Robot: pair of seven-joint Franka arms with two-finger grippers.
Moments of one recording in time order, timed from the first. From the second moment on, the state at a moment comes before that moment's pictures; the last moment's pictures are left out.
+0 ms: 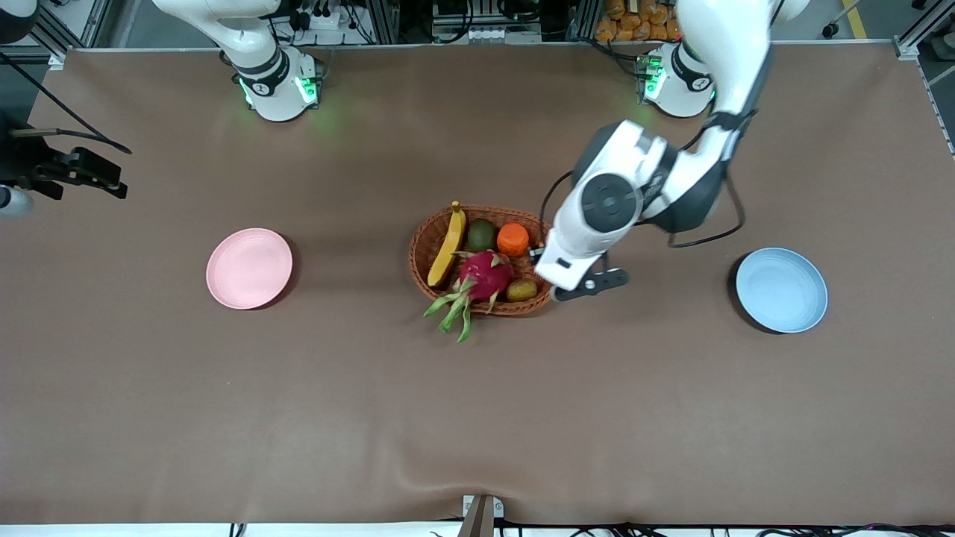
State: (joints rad) left arm -0.51 0.44 -0.05 -1.56 -0.12 1.87 -0.77; right arm 0.02 -0.04 -0.04 -1.65 0.00 1.53 -0.06
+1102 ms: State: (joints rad) left arm 0.04 0.38 -0.04 -1.62 0.04 1.80 0.04; right arm 0.54 0.31 -0.03 -1.65 0.19 1.69 0.27
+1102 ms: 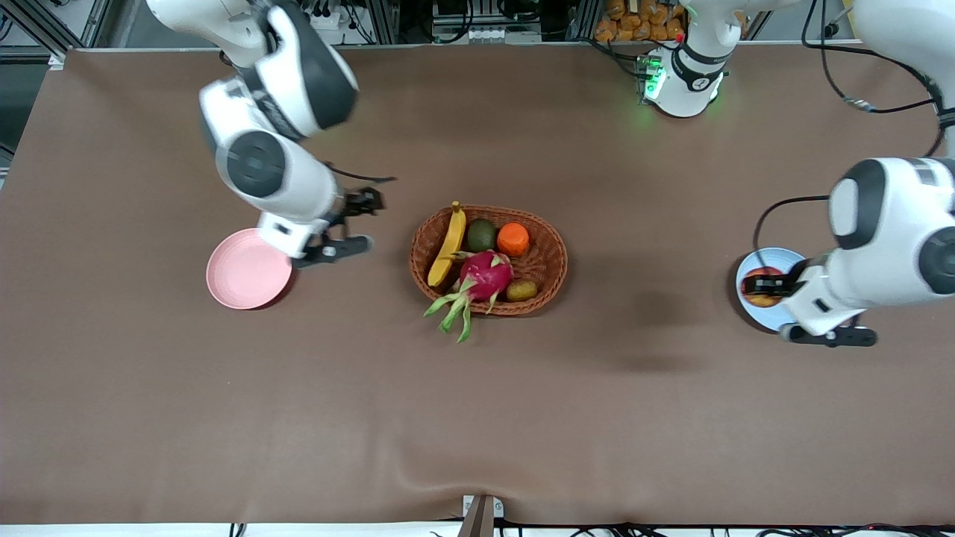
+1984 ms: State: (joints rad) left arm 0.28 0.41 -0.05 -1.87 0.13 2.09 0.28; right arm 0.79 0.54 -0.03 -1.64 0.26 1.92 0.60
